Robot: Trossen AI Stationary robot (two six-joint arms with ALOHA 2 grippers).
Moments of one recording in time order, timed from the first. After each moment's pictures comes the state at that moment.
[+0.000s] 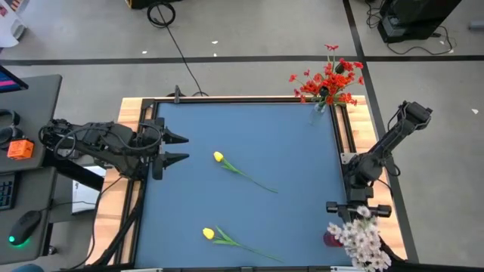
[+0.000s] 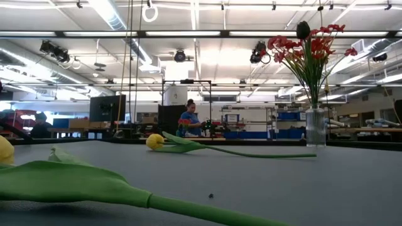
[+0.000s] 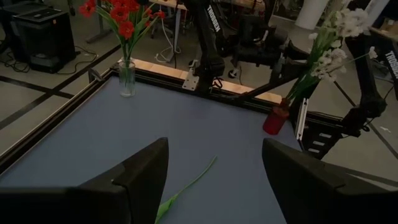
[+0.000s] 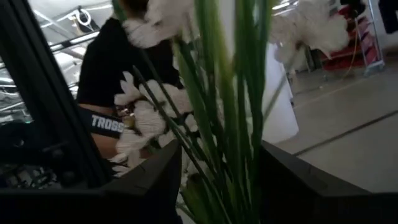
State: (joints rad) left arm -0.30 0.74 1.02 -0.54 -0.37 -0.33; right arm 0.77 0.79 0.18 0.87 -0.57 0.50
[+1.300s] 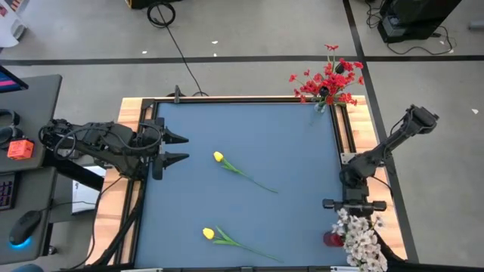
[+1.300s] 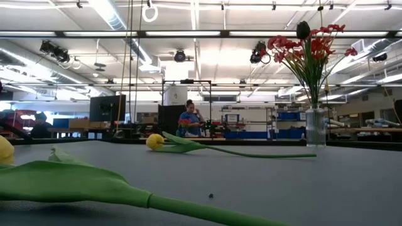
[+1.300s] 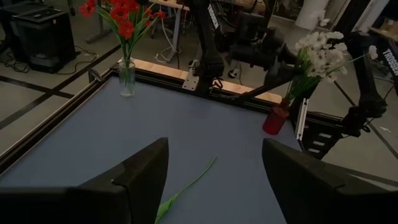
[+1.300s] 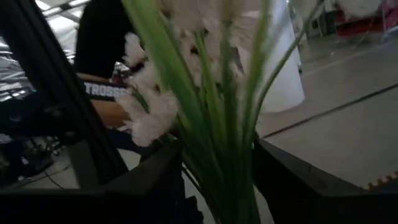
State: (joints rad) left arm -0.30 0.74 1.02 -0.54 -0.37 -0.33; right arm 0.61 0.74 0.23 0.62 -0.83 0.43
